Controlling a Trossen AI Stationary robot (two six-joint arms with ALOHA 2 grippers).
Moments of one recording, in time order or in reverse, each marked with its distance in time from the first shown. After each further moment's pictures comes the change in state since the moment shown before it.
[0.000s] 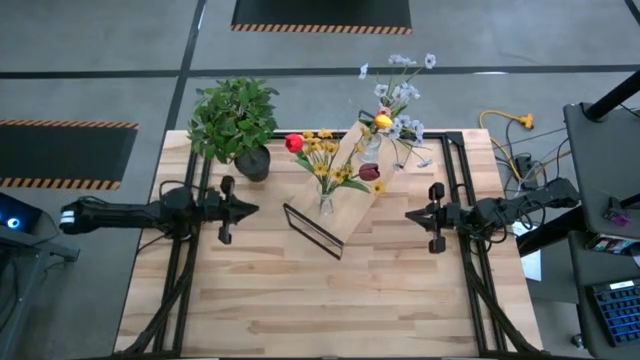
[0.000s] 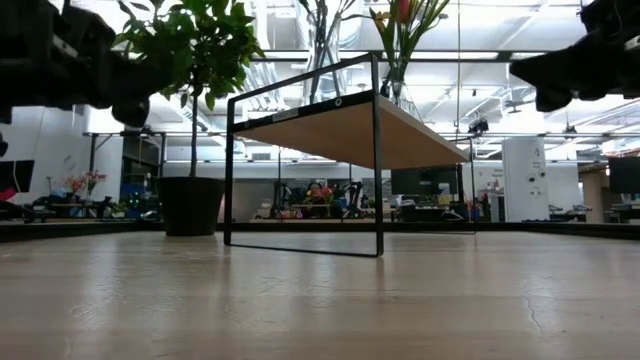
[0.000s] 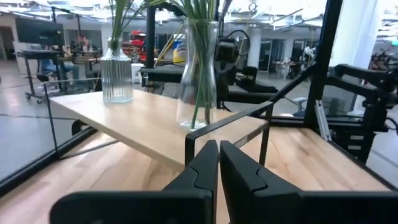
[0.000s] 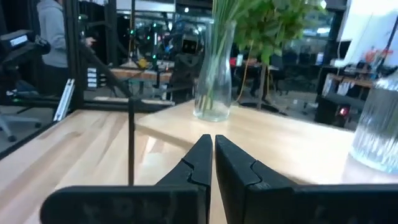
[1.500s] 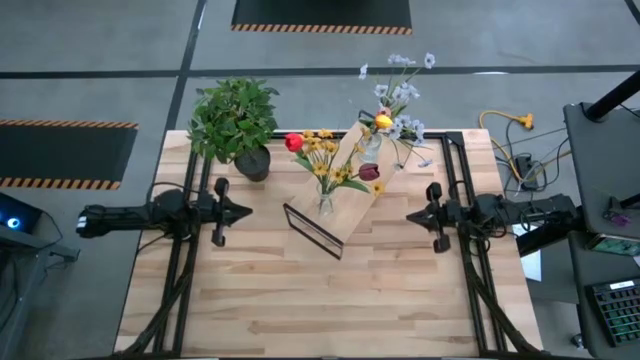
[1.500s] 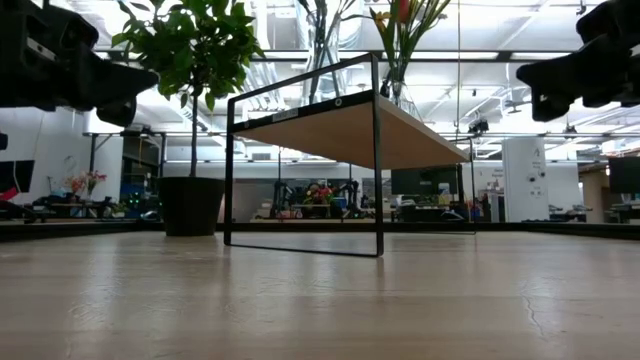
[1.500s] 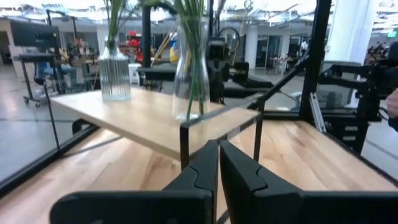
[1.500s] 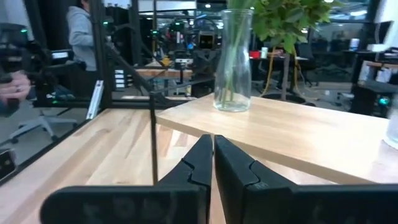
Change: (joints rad) left arm -0.043 -0.254 0.004 -0.299 -0.033 0.037; right arm -0.173 -0.137 -0.002 -0.163 -0.277 0.098
